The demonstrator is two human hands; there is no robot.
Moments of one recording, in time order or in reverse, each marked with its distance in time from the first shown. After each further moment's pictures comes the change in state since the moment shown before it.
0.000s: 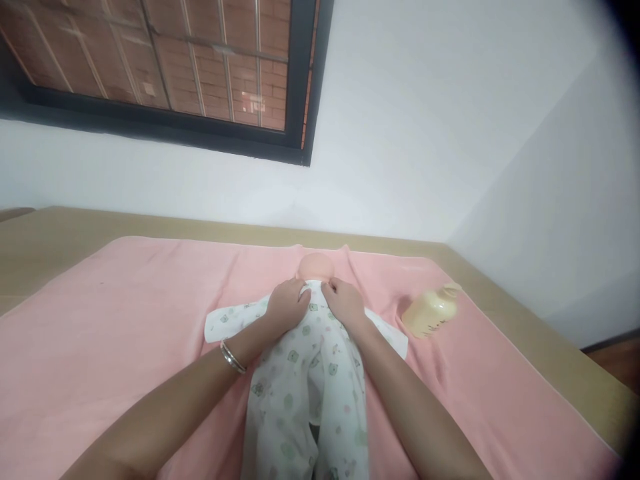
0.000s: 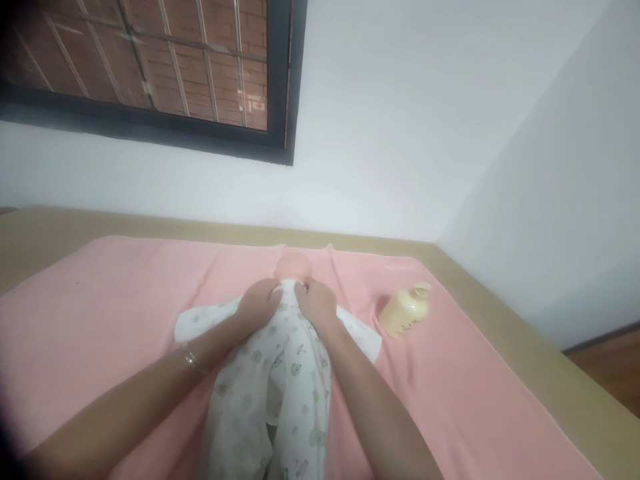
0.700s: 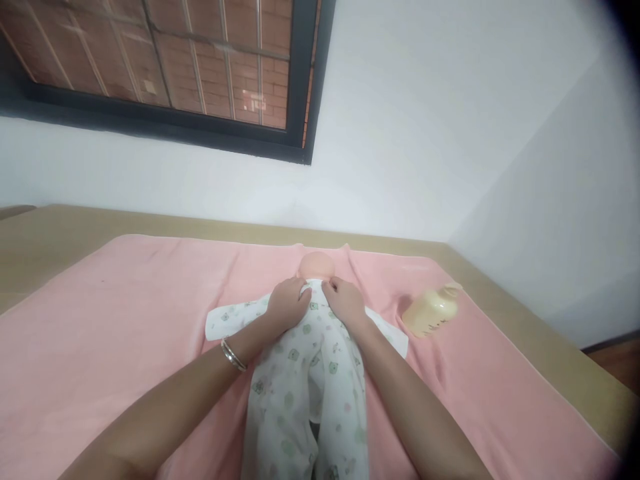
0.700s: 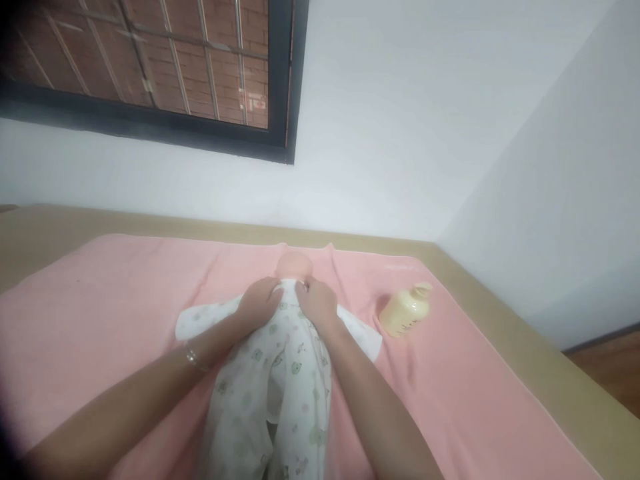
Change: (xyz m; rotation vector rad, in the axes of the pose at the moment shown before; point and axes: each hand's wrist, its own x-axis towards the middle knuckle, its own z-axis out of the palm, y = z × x) left_hand 0.000 0.002 -0.002 -0.010 -0.002 -0.001; right_hand 0.000 0.000 -0.001 0.012 0.001 -0.001
